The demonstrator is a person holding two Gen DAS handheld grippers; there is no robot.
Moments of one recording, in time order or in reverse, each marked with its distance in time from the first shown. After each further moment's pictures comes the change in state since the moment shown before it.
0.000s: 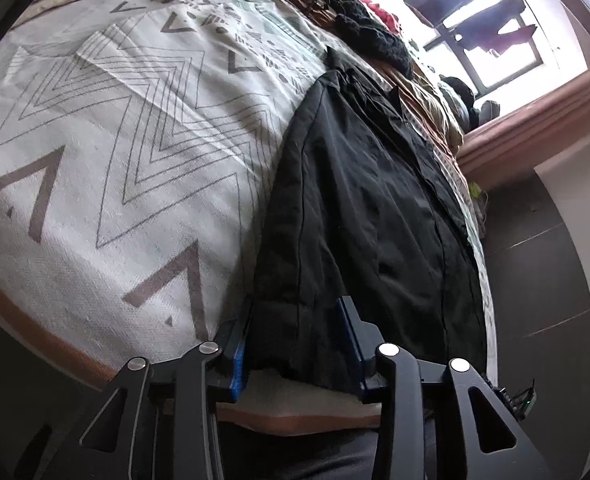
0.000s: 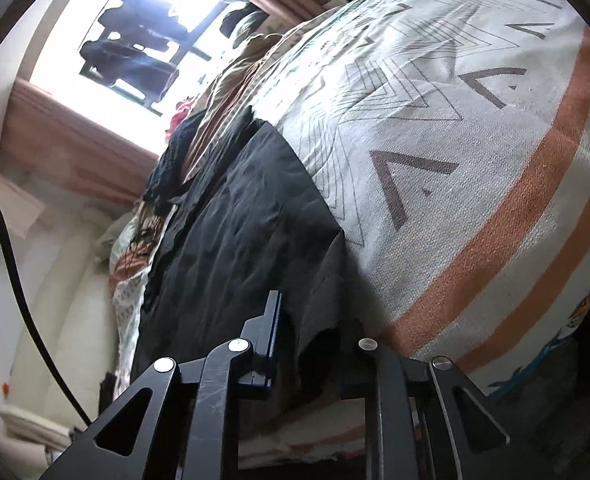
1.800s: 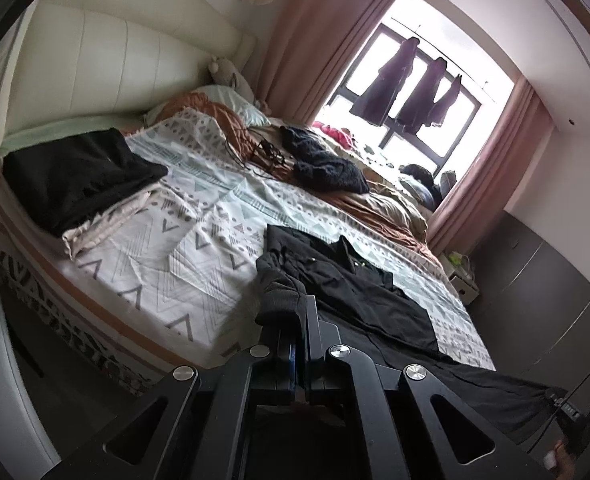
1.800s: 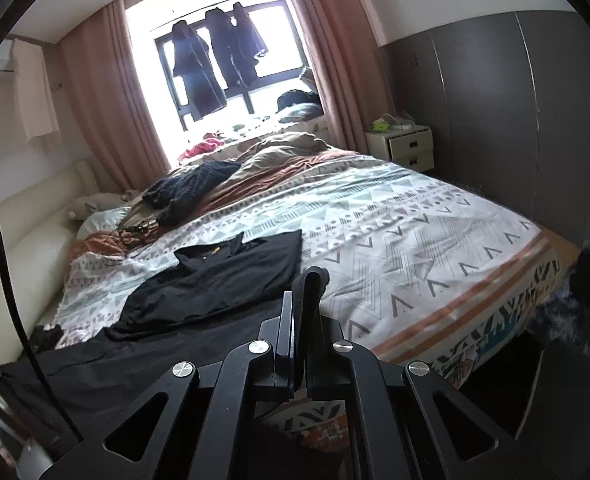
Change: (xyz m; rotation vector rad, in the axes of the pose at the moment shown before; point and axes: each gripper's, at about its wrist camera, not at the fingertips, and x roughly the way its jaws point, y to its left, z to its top) left arm -0.238 -0.061 -0.033 0.217 -0.484 0.021; right arm -0.206 0.209 -0.068 -0.494 -0.319 -0.264
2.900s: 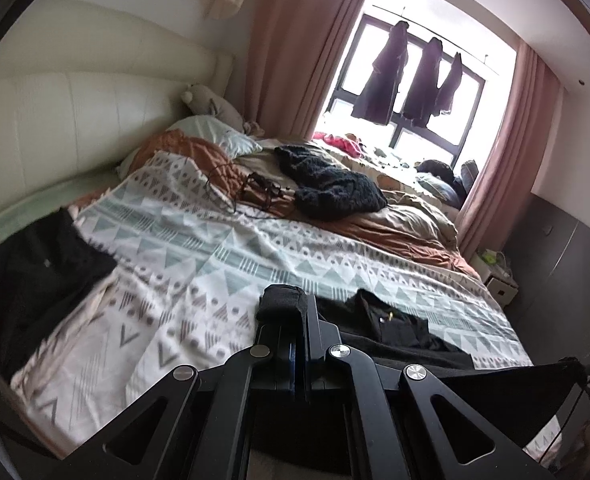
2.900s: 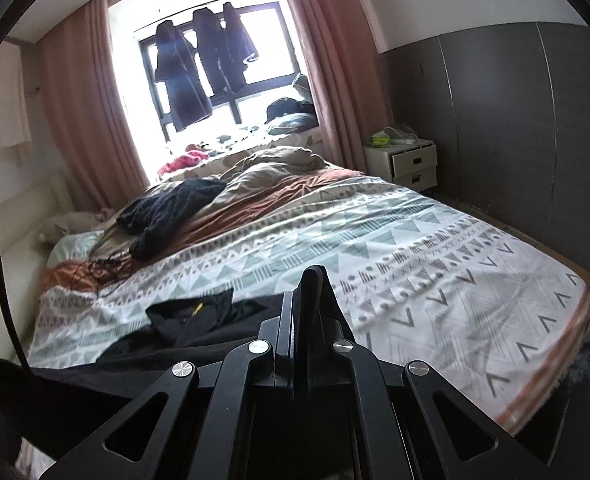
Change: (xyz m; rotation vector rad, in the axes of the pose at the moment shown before) left arm 0.169 -0.071 0.126 0.163 -0.040 0.103; right arm 0.176 0.053 0.110 0.011 -0.036 -0.064
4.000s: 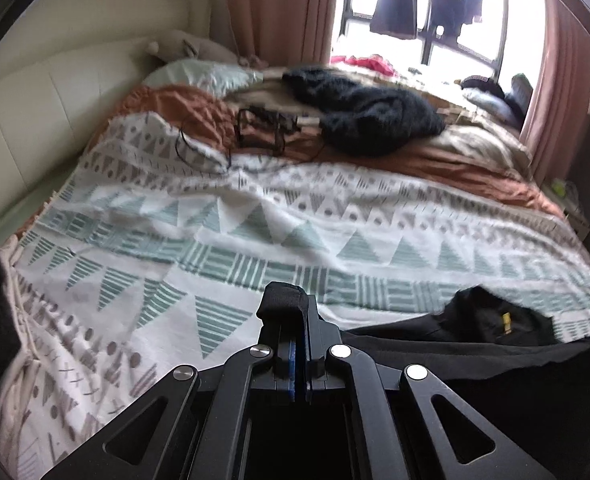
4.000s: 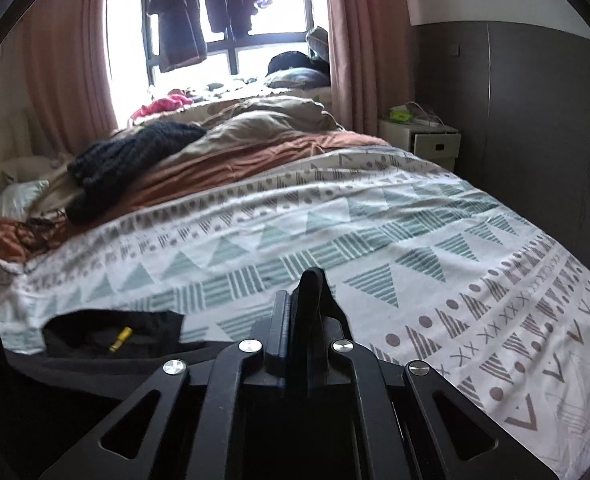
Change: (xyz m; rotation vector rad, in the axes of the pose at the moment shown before) left arm 0.327 -0.002 0.008 0.156 0.261 0.199; right arm 0.297 0.061 -0.002 -0.148 0.128 -0.100
